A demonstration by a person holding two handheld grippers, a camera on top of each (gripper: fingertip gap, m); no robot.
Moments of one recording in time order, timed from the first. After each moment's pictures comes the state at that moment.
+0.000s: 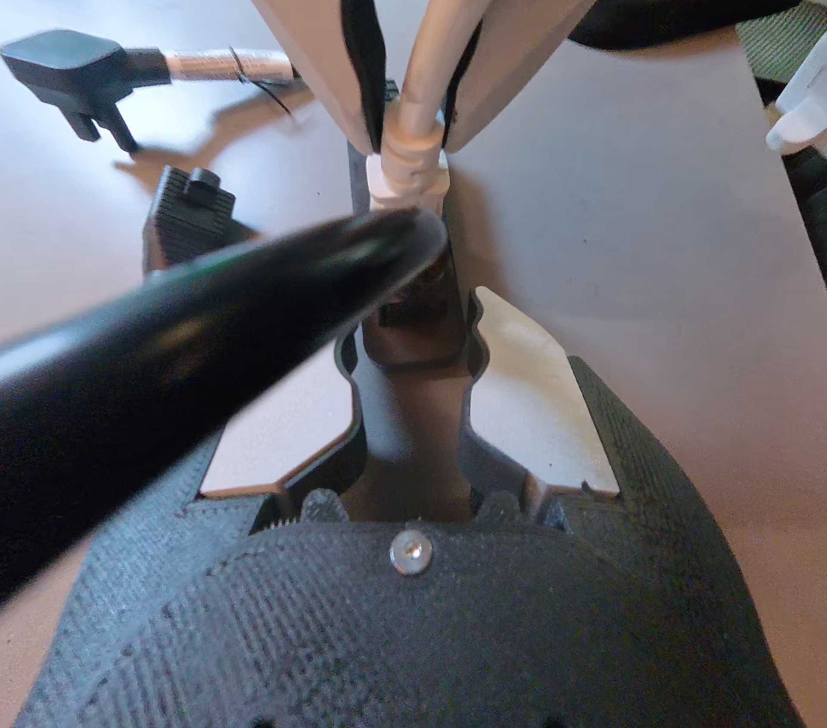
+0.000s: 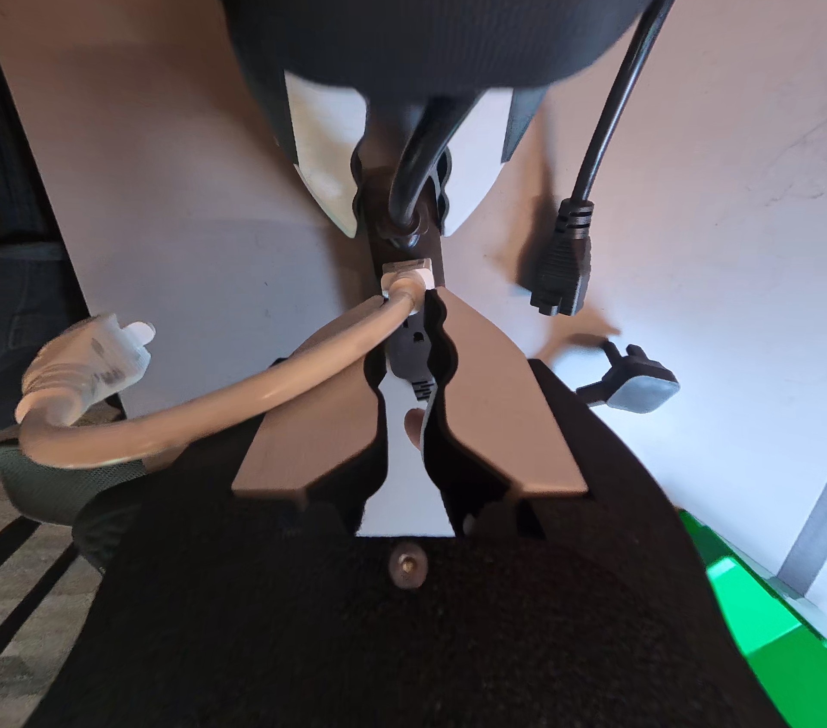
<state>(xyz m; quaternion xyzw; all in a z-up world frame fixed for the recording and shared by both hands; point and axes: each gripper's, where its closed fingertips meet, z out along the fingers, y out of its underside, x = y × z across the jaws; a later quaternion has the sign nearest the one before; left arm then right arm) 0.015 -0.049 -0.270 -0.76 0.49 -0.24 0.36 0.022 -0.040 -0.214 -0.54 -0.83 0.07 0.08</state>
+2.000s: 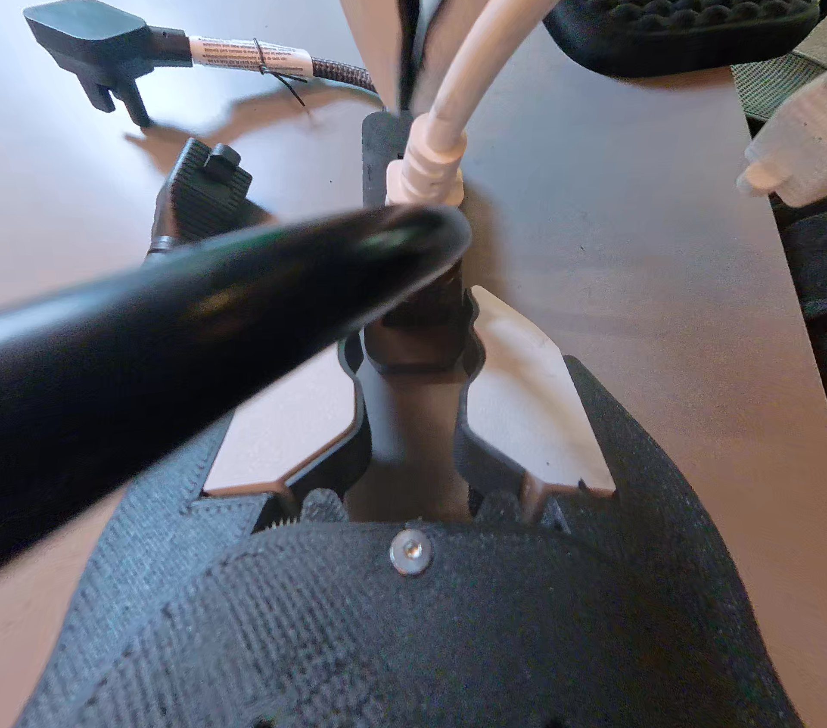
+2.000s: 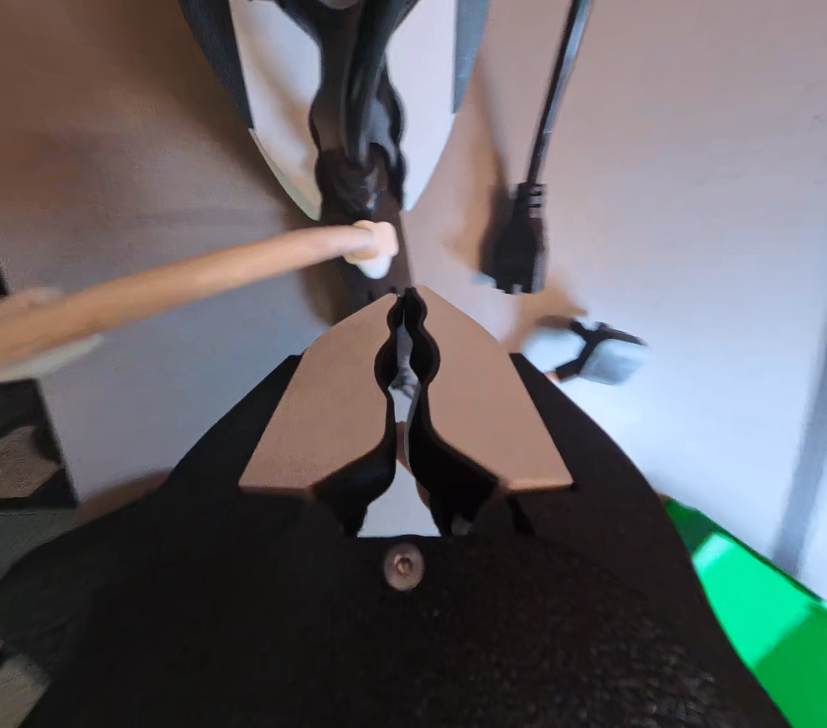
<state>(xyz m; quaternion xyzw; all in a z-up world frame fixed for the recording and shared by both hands) 0.008 -0.050 -0.268 -0.78 0.45 -0.25 0.36 0.025 -0.021 -0.210 -0.55 -0.81 0.09 0.17</state>
